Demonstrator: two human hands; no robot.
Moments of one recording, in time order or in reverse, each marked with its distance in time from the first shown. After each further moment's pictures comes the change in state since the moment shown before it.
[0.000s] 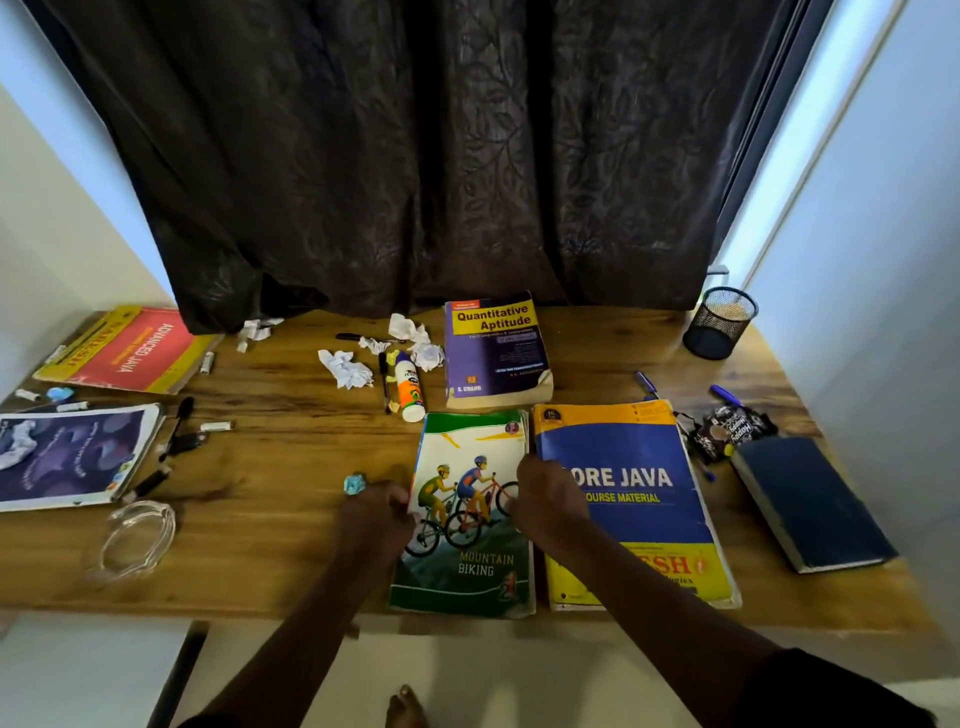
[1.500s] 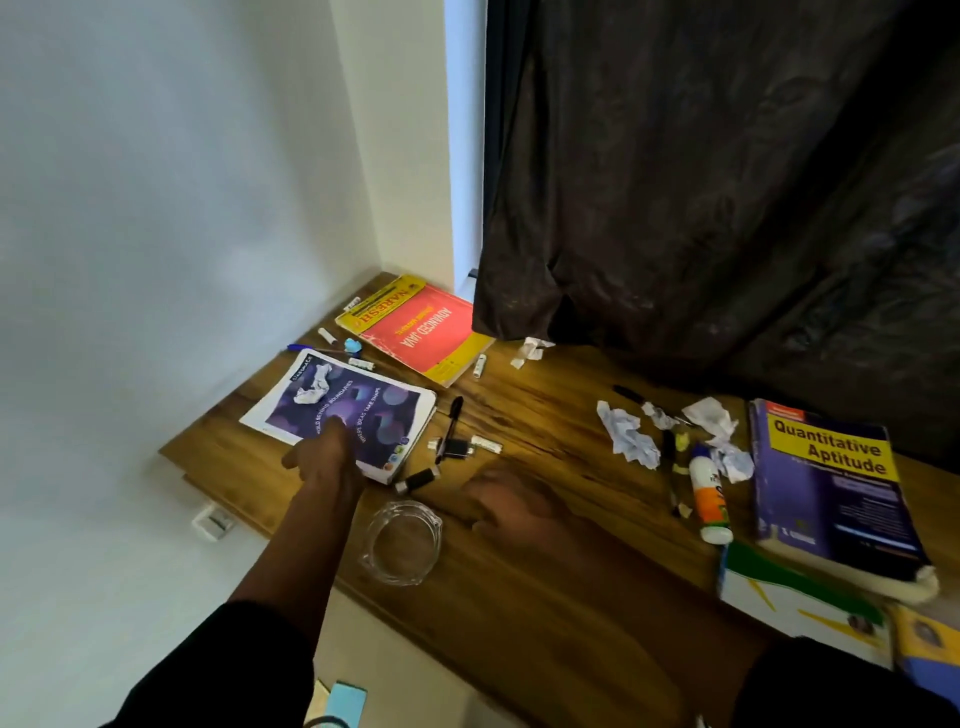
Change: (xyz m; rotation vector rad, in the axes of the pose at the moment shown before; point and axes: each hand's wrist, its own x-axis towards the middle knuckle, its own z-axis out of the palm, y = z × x) left_hand 0.152 -0.337 -0.209 -1.492 0.662 -1.063; right_hand 0.140 -0.347 0.168 -0.174 -0.458 -0.727
